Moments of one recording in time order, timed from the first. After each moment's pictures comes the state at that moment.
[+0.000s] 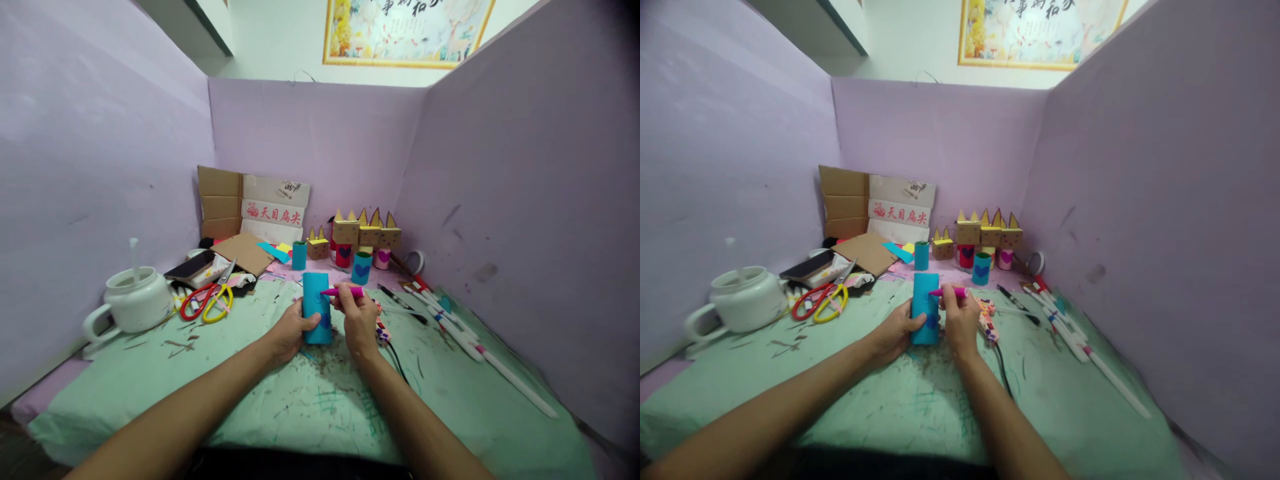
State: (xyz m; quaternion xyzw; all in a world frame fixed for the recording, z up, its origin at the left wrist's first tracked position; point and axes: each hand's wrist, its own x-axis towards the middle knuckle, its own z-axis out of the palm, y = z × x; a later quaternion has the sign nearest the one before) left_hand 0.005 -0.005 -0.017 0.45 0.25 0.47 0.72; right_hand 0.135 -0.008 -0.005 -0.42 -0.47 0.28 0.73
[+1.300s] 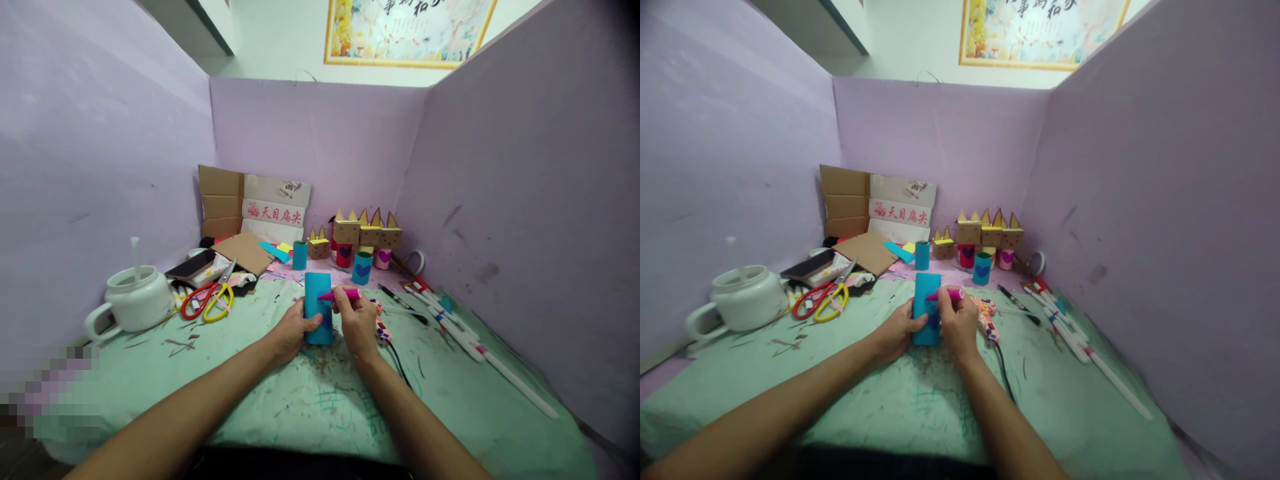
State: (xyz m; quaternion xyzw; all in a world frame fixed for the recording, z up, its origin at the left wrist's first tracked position) left_hand 0.006 -0.002 -0.021 0.47 0.24 0.47 0.71; right_hand 0.134 -0.017 0.001 -0.44 -0.54 0.19 0.69
